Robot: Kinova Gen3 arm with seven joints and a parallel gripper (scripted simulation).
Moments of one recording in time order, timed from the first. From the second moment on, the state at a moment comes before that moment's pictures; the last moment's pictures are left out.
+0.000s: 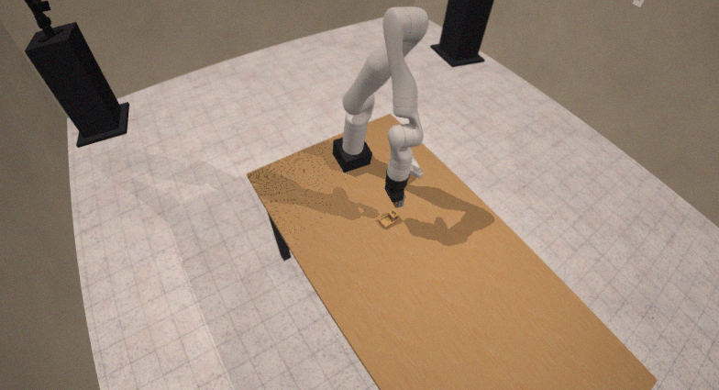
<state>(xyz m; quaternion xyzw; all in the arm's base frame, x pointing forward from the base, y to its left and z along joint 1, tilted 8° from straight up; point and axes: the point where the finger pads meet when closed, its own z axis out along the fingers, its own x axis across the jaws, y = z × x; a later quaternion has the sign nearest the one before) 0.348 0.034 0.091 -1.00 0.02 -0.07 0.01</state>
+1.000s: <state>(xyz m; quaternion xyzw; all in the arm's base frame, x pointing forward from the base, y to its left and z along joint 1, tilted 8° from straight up) 0.322 0.117 0.082 -0.98 0.21 -0.06 0.02</state>
